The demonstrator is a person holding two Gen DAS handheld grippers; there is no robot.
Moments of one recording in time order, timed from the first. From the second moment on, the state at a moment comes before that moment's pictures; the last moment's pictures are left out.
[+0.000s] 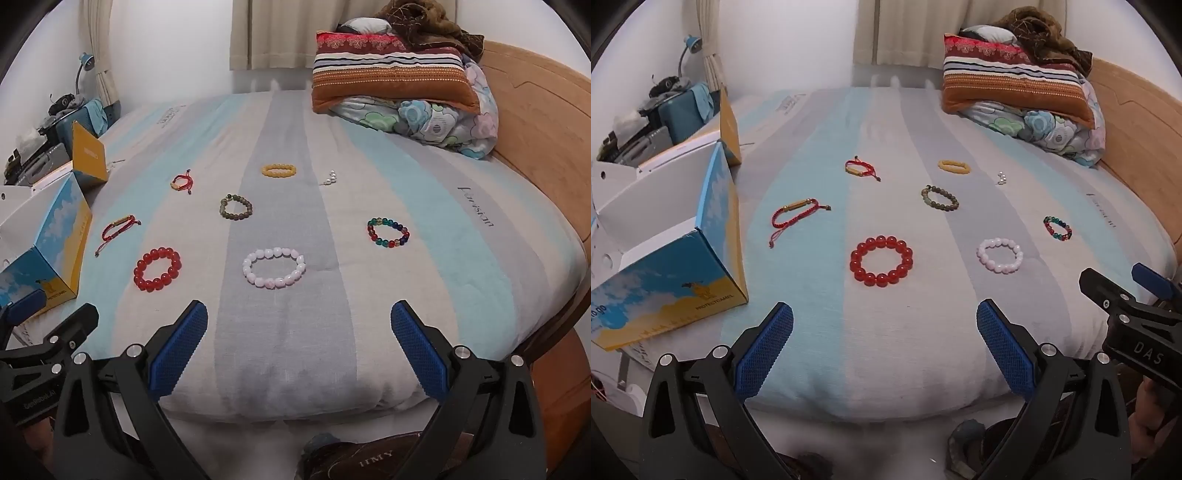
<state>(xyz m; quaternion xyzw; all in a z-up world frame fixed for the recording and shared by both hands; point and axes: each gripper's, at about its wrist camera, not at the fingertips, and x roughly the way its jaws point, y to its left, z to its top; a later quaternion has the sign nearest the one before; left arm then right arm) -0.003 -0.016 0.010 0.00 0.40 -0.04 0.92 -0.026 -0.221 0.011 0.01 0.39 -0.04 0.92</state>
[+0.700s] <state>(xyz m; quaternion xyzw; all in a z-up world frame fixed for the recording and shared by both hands) -0.004 -0.014 0.012 0.01 0.38 -0.03 0.92 -0.027 -0.216 0.013 0.01 0.38 -0.04 0.92</state>
